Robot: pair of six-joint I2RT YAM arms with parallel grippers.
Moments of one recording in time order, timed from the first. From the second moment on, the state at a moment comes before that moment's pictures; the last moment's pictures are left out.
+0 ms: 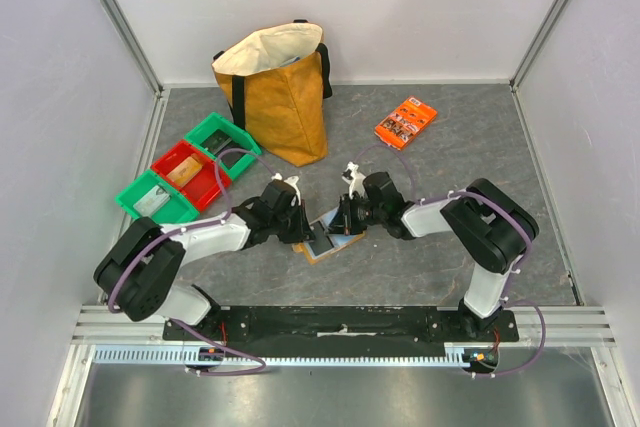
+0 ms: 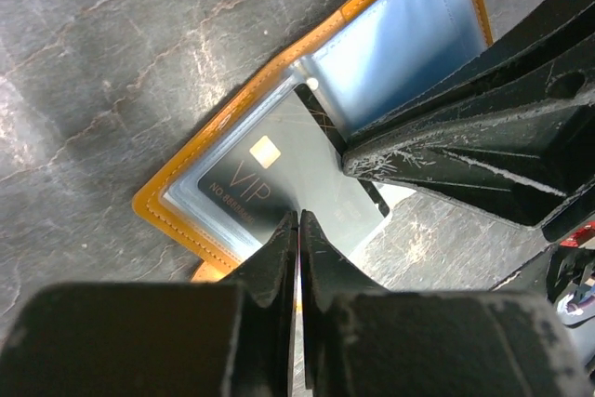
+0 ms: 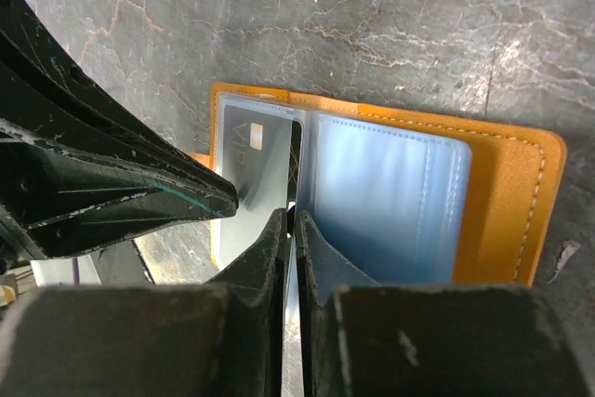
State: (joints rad) left arm -0.67 1.44 0.61 -0.05 0.17 -0.69; right arm 0.67 1.80 0.70 0.45 -0.53 0.59
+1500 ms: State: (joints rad) left arm -0.68 1.41 0.59 -0.12 0.12 -0.69; right arm 0.66 1.78 0.57 0.63 -0.57 0.77
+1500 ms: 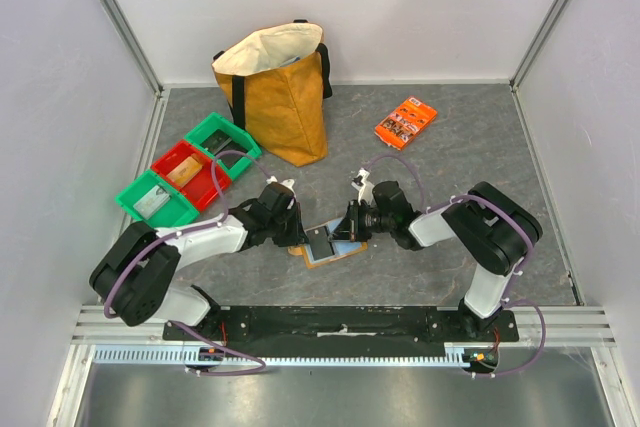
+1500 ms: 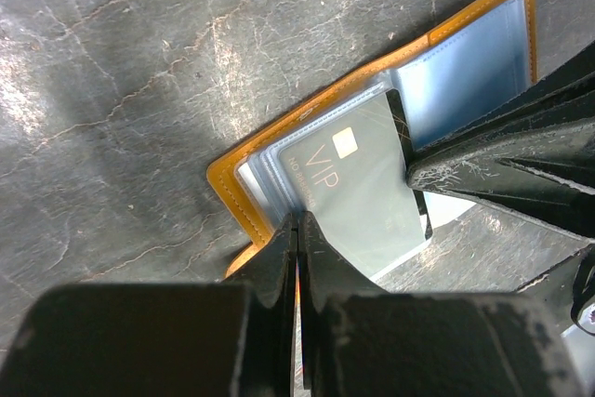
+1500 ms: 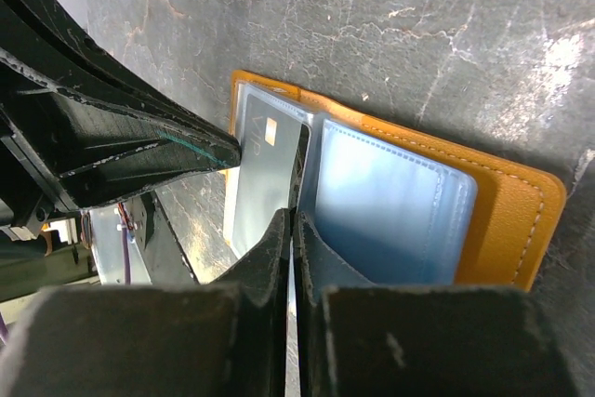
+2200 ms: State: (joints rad) left arm -0.69 1.43 0.60 -0.09 0.11 -0.69; right arm 0.57 1.78 0.56 0.59 -0.68 0.72
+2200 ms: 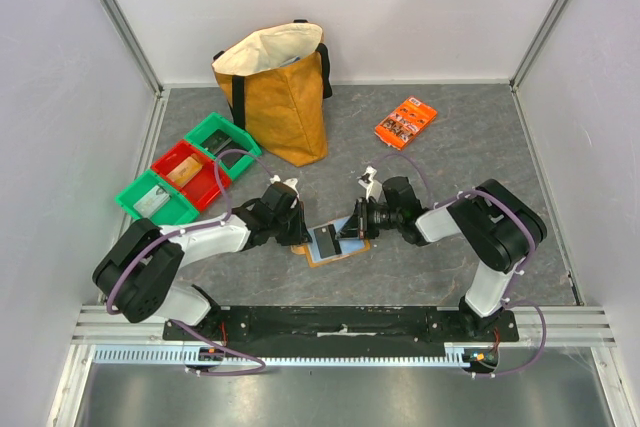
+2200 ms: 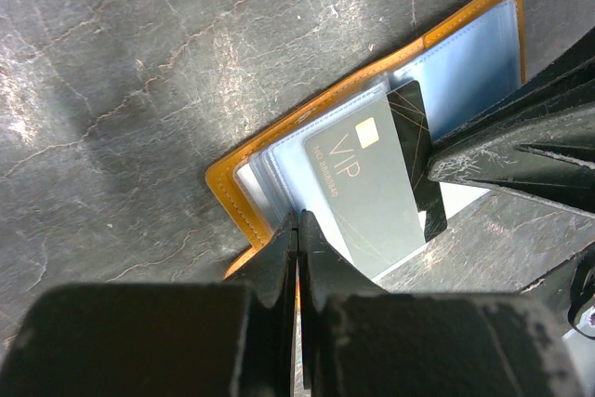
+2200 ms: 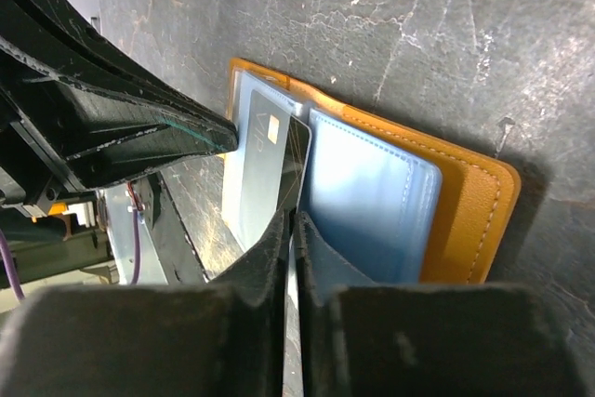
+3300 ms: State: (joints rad) left arm -0.69 1.43 0.59 -0.05 0.11 -0.70; right arm 0.50 1.79 0.60 0.52 -0.74 0.67
